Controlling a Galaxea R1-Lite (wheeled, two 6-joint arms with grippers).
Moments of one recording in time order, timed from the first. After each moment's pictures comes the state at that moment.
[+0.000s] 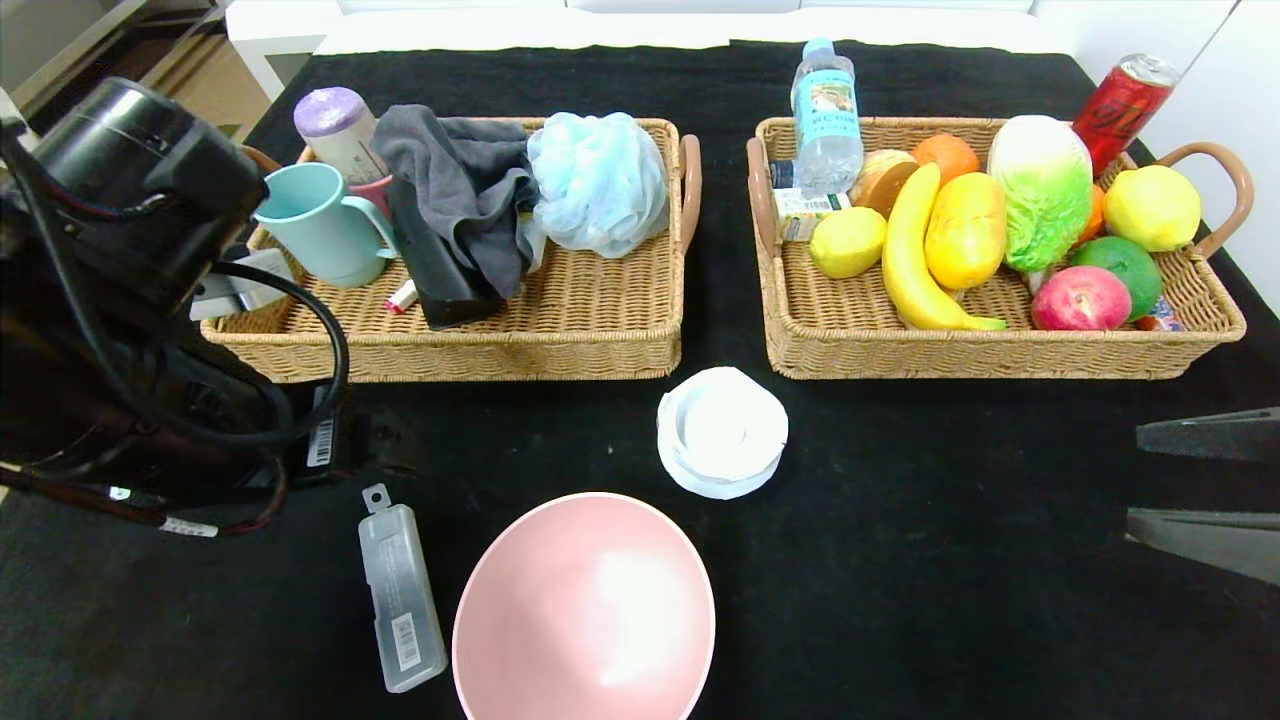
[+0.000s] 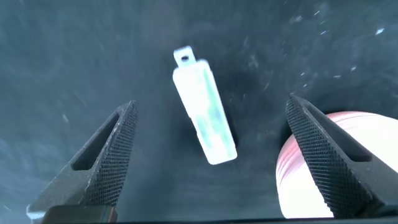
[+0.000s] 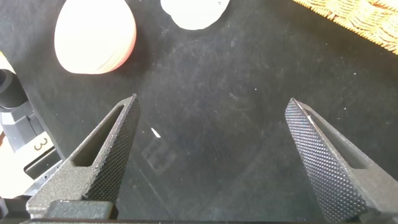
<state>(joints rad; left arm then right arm) -0.42 1.52 -1.48 0.90 0.25 -0.54 0.08 1.16 -0.99 0.34 0.72 -0.25</state>
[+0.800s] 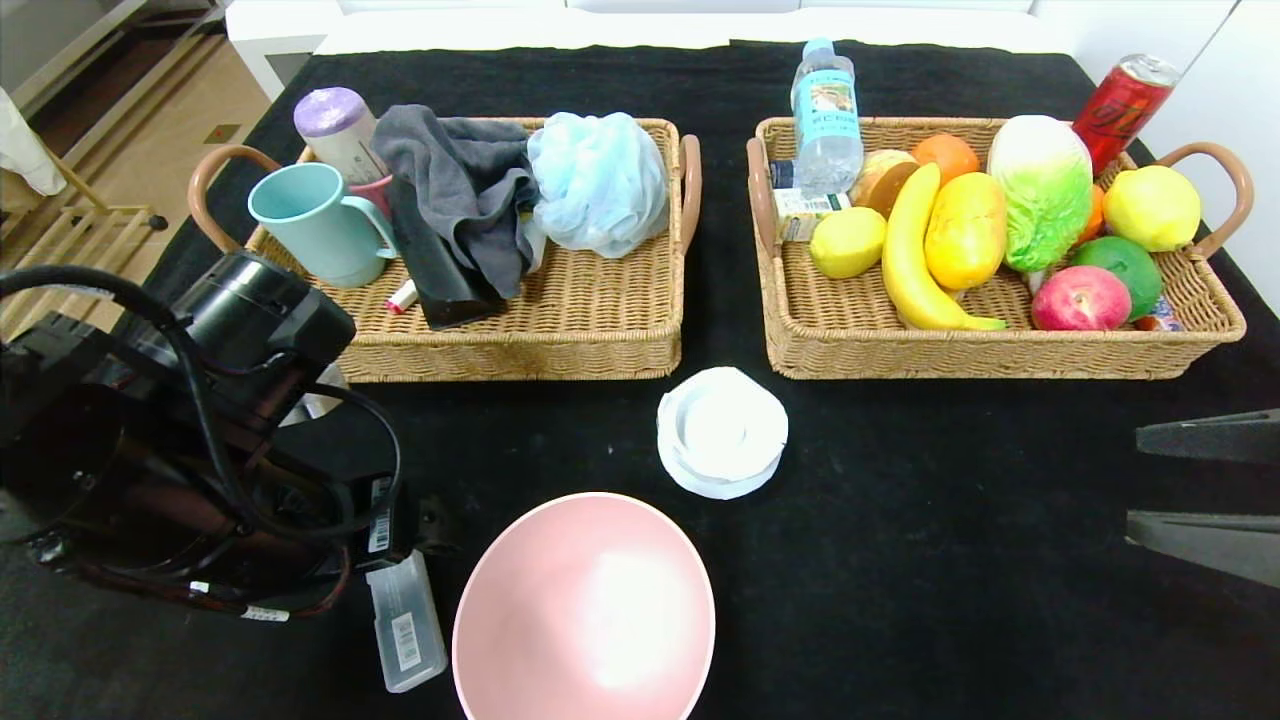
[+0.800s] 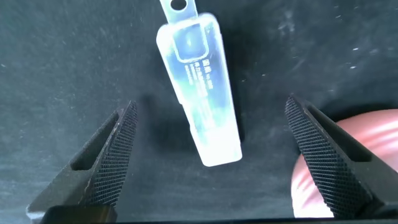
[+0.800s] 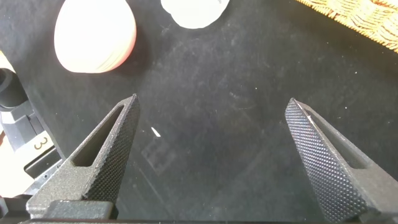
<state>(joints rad) -0.43 1.53 -1.21 0.72 0.18 -0.63 0.08 1.16 -0.99 0.35 0.72 -0.25</state>
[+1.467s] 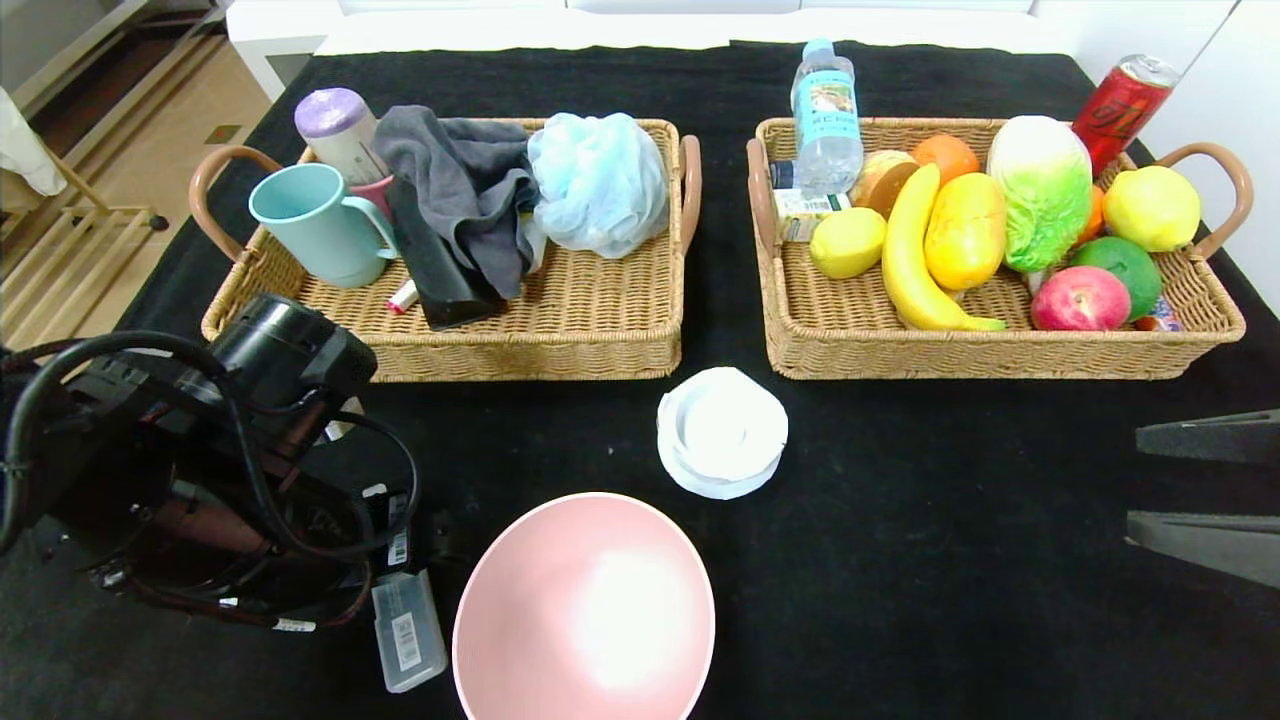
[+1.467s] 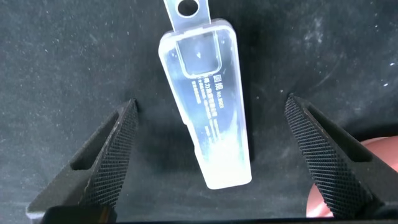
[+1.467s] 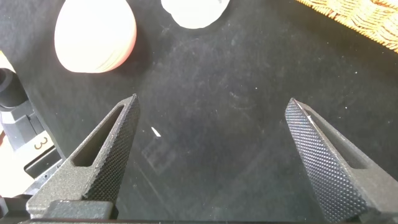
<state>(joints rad) -0.40 1.56 -1.11 0.60 0.17 -0.63 0.08 1.16 -0.99 0.35 0.72 -0.25</state>
